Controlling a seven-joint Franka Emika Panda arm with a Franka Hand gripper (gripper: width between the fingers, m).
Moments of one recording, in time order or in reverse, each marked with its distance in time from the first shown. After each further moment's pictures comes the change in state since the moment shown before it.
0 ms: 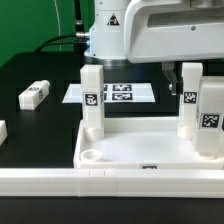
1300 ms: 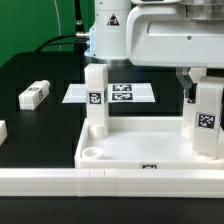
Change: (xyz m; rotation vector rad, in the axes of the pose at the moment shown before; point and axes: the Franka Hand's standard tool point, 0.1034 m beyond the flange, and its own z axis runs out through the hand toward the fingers) arm -0.001 0.004 0.008 -0.004 0.002 0.347
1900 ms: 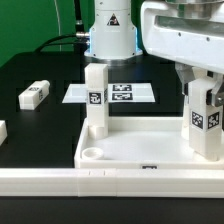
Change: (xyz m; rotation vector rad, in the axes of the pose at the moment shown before) arm 0.000 0.008 0.001 0.040 0.042 0.705
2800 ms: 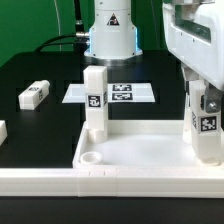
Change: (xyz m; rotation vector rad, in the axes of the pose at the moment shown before) arm 0.001 -0.001 0.001 0.007 0.003 0.143
